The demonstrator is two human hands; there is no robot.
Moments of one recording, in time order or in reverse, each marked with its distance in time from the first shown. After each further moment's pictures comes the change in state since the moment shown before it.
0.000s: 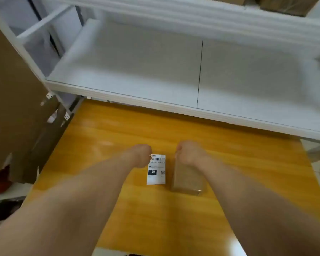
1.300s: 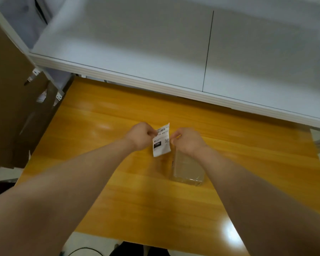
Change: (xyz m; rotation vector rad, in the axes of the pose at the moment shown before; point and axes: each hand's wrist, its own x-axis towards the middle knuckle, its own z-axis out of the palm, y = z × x) left_hand 0.015 0.001 -0.002 -0.483 0.206 0.049; right_hand 0.031 0.002 0.022 0.288 0.039 0.006
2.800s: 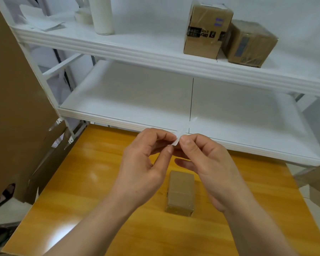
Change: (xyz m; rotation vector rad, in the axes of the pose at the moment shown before) left_hand -0.224 0.143 -0.072 -0.556 0.589 0.637; right_hand -0.228 -0.064 -0.100 0.873 0.182 -0.469
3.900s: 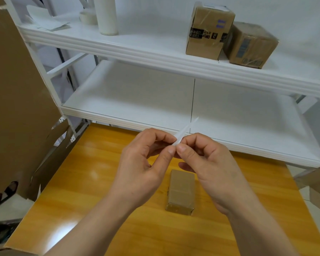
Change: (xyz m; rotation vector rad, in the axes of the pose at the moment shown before) left_hand -0.009 0.008 -0.006 -0.100 0.003 -0.027; right_hand -0.013 -0.010 0.003 -0.128 -0.027 -0.079
